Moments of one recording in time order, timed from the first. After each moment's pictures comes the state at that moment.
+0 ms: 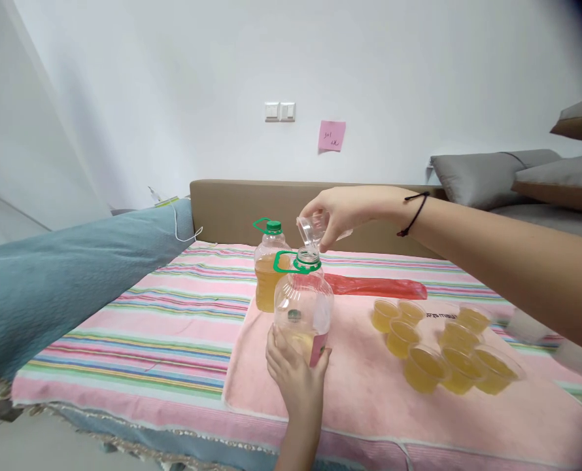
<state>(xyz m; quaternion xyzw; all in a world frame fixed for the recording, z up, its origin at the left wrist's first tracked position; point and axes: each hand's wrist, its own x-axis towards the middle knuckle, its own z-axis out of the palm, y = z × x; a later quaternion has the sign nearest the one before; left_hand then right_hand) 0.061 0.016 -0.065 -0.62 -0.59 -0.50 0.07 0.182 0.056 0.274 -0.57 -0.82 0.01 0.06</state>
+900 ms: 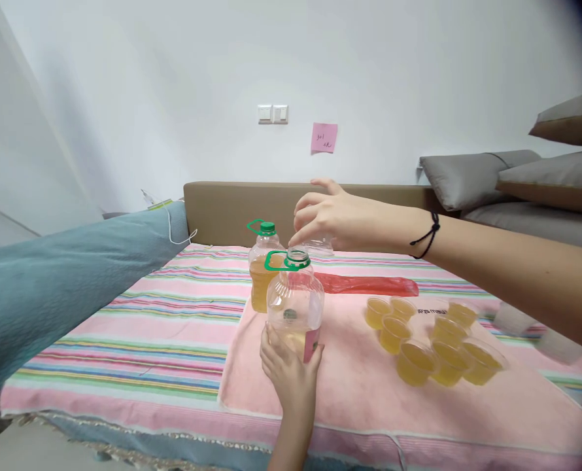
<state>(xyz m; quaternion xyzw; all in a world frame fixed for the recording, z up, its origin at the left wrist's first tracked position) 0.060 0.020 -0.064 -0.62 -0.60 -0.50 0.08 0.204 0.041 0.247 -0.26 -0.91 -0.31 0.02</state>
